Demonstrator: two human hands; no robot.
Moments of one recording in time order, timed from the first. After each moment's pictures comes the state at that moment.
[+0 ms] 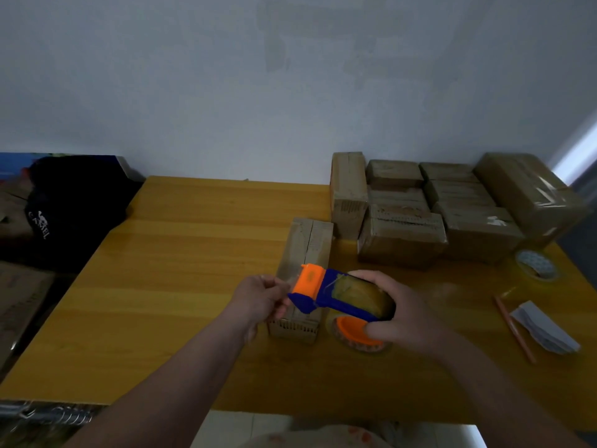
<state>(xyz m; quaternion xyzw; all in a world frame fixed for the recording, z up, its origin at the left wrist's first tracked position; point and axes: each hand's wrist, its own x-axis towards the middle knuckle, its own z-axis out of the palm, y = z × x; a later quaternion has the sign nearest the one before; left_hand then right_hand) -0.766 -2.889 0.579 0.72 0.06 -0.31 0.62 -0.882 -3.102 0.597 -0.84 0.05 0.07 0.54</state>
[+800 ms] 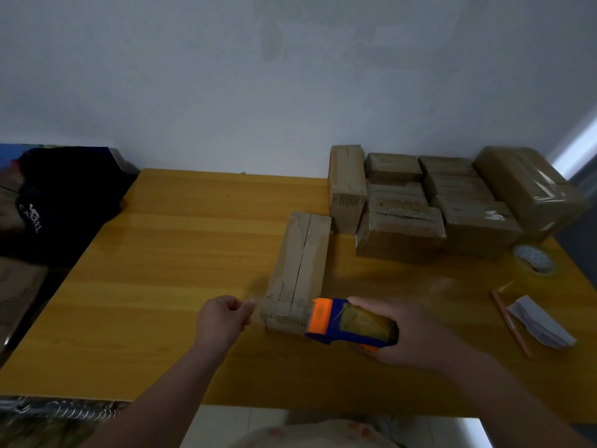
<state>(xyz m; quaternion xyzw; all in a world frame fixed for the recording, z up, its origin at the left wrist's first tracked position) -0.775 -2.844 0.525 0.87 0.06 -0.16 0.46 -0.896 -3.128 0.554 -0.94 0.00 0.12 0.32</state>
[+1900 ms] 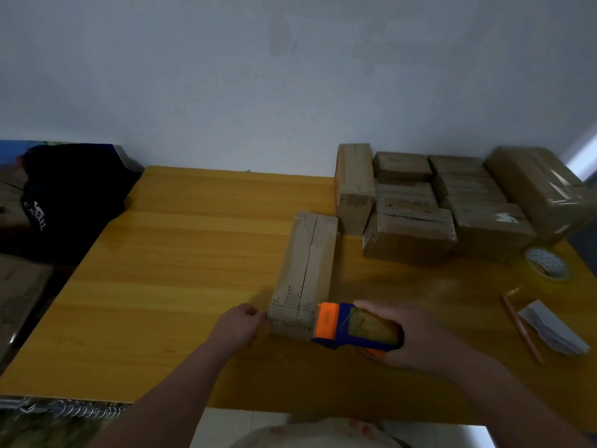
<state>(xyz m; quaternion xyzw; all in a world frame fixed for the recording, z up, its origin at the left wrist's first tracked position) -0.758 -2.849 0.509 0.90 -0.01 -0.32 0.30 -0.887 -3.129 0.540 -0.93 0.02 0.16 0.32</state>
